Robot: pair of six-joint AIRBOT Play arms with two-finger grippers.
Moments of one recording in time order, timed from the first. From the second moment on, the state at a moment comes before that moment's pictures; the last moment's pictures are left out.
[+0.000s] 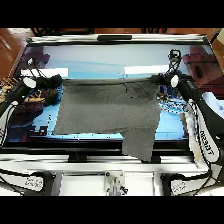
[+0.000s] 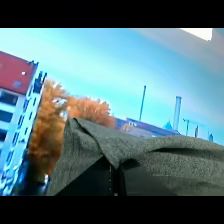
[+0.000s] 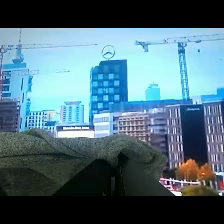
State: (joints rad) left arm 0.05 -1.64 1.28 1.01 -0.44 -1.42; right arm 0.05 -1.63 1.35 -1.48 0.50 1.60
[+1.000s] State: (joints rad) left arm 0.15 -1.69 1.30 1.17 -1.00 -1.40; right arm 0.06 -1.64 1.32 -1.44 1.13 1.72
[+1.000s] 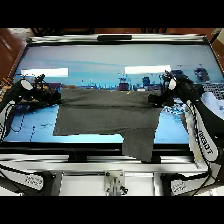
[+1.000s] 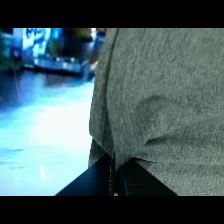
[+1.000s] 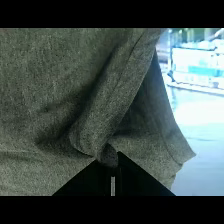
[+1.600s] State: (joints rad) left arm 0.29 -1.57 1.38 1.18 -1.51 -1.38; right arm -0.07 -1.38 1.32 -1.58 1.50 1.60
